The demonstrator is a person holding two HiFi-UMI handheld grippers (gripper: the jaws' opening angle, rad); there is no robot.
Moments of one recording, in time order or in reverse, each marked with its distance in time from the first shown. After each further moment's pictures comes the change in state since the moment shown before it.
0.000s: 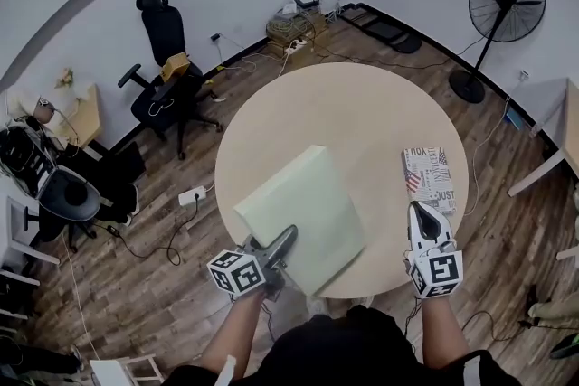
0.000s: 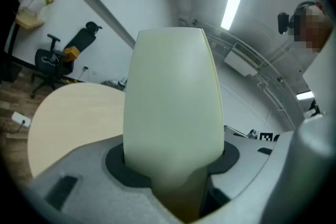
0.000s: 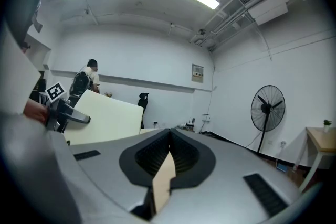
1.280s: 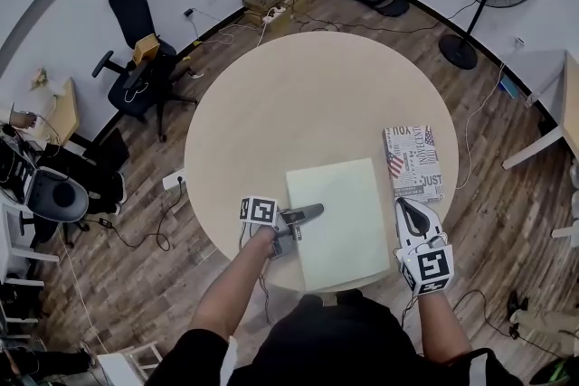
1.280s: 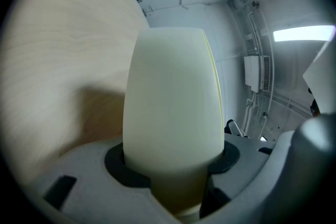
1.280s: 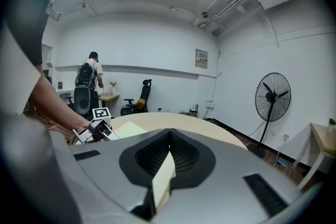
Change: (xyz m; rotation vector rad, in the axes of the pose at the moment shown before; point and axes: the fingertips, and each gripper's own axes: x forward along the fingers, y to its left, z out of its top) left arm 0.179 0.015 -0.149 -0.530 0.557 -0.321; right arm 0.009 -0.046 -0.067 -0.005 0.150 0.066
